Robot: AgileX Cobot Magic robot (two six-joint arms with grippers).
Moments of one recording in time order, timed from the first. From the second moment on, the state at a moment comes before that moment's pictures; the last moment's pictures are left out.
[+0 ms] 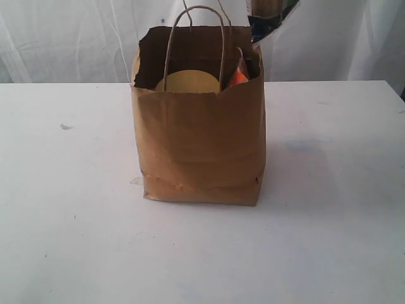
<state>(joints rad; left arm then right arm) -0.14 0.00 0.02 -0.10 0.39 0.13 0.72 1.33 -1.71 -0.35 0.64 -0.13</state>
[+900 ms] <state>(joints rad) -0.14 0.00 0.02 -0.10 0.39 0.13 0.68 1.51 -1.71 0.12 0.74 -0.69</state>
